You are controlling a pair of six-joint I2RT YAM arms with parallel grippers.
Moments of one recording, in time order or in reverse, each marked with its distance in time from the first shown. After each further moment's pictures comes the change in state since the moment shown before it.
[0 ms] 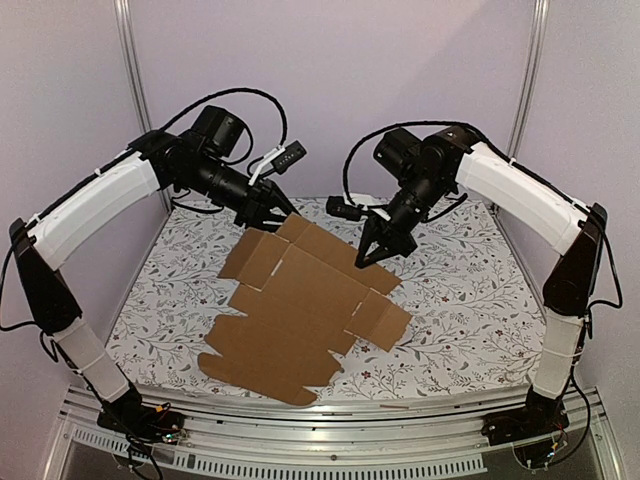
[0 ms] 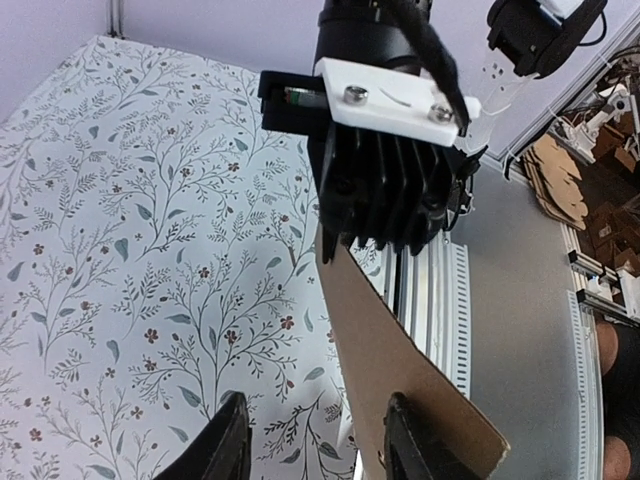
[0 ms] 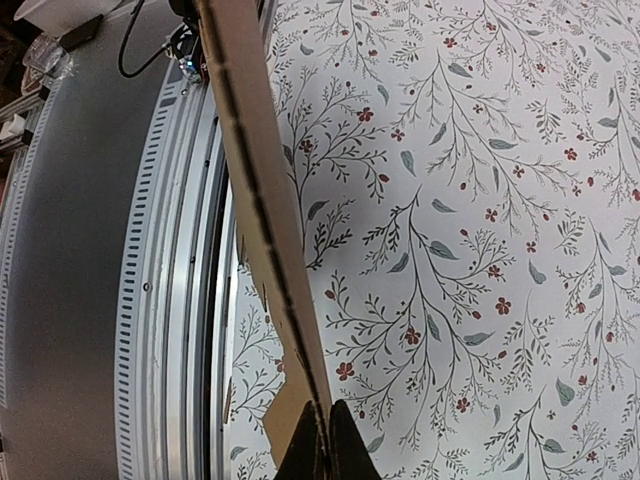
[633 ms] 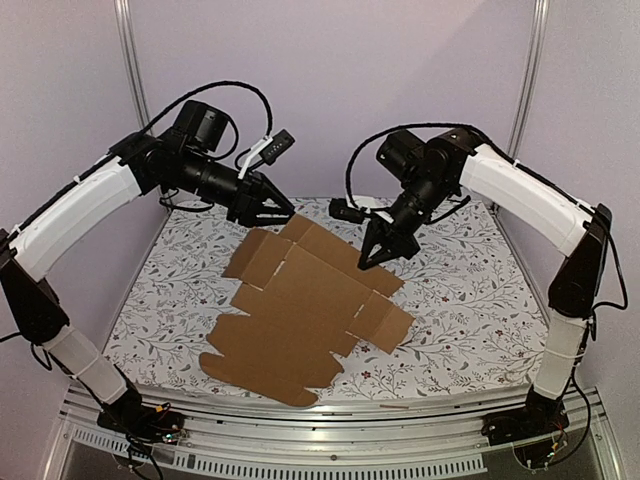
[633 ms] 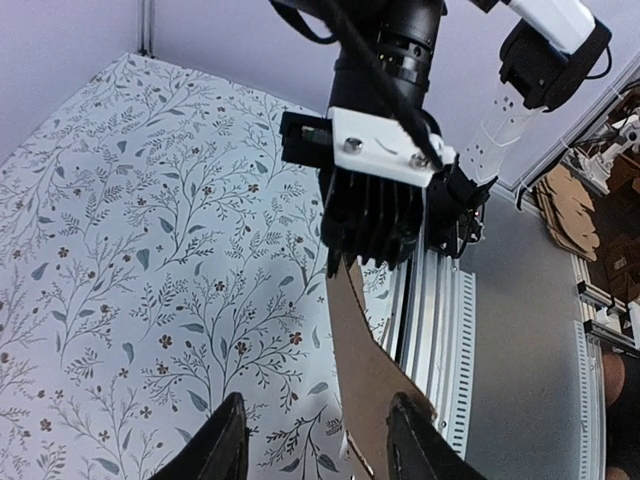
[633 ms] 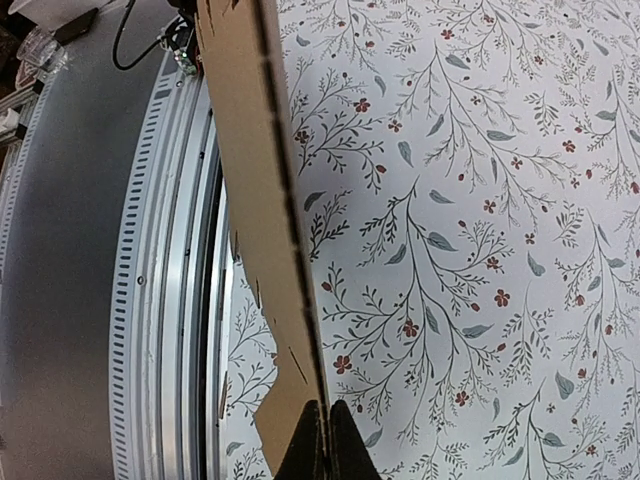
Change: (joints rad) left arm 0.000 -0.102 -0.071 0.083 -0.065 -0.099; right arm 0.004 -0.039 -0.047 0.024 0.013 -0.008
